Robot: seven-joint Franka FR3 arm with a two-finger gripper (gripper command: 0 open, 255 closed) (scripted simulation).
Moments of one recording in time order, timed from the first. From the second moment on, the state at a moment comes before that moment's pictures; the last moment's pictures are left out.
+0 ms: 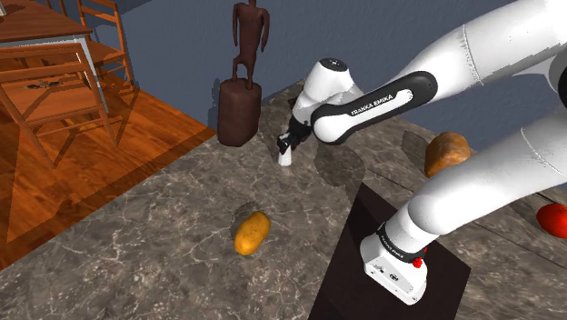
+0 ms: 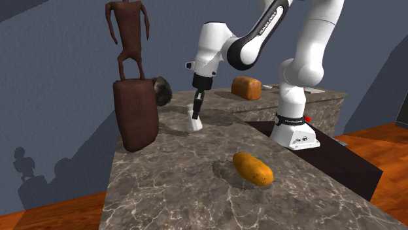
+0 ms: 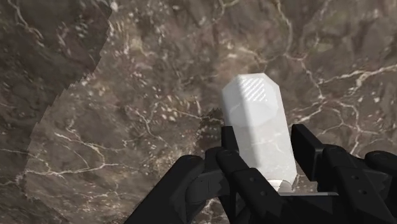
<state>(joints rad) -0.09 -0.26 0.30 -2.69 -0.02 2.64 0.32</state>
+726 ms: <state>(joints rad) -0.06 -0.38 0.28 -2.63 0.02 2.46 0.28</state>
